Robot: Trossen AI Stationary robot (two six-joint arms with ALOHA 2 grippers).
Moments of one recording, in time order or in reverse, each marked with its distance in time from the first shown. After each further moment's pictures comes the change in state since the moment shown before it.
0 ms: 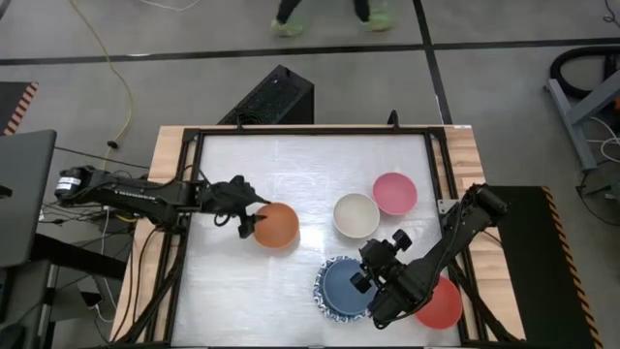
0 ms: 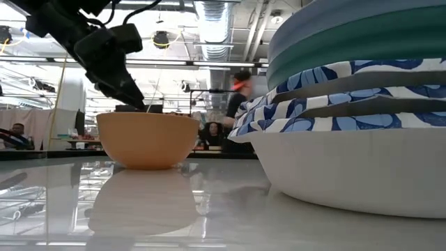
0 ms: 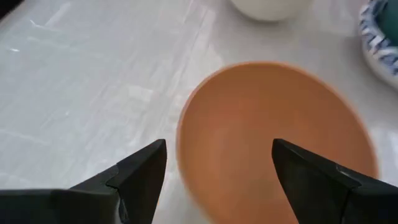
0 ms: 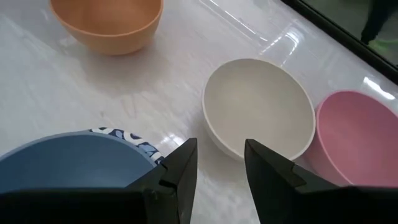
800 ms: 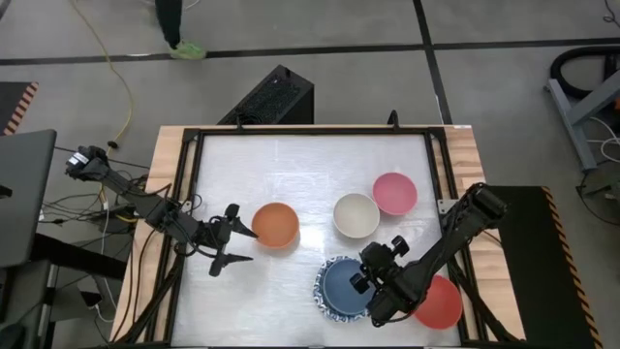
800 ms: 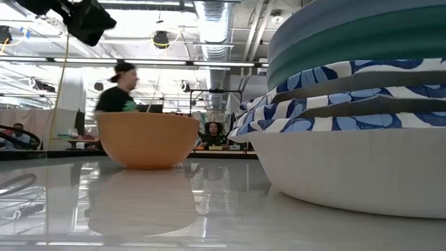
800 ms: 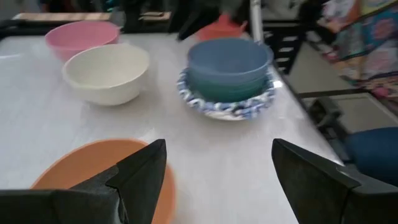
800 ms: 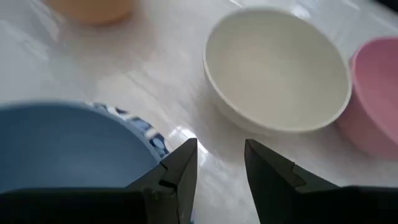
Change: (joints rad) left arm -0.533 -0.173 -0.001 0.153 -0.150 0.057; right arm 0.000 0.002 -0.197 0.212 -0.032 0.077
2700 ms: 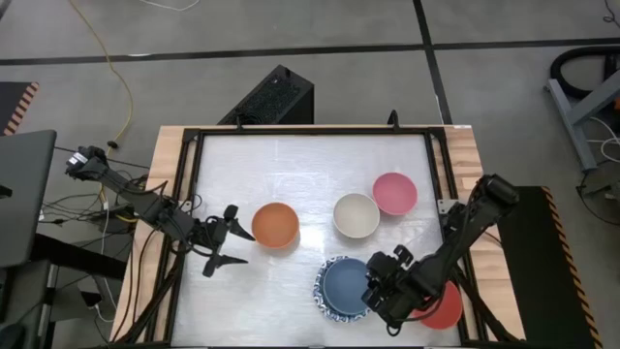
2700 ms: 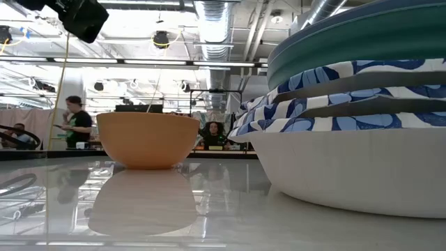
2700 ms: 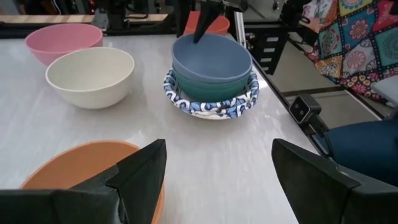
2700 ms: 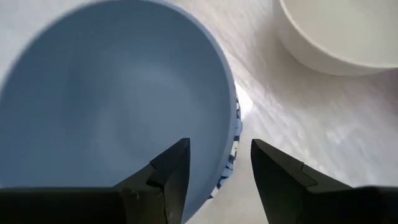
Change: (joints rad) left arm -0.001 -0.046 0.000 -0.027 0.070 0.006; right arm 0.052 -0.126 -0.105 0.242 -0.264 -0.168
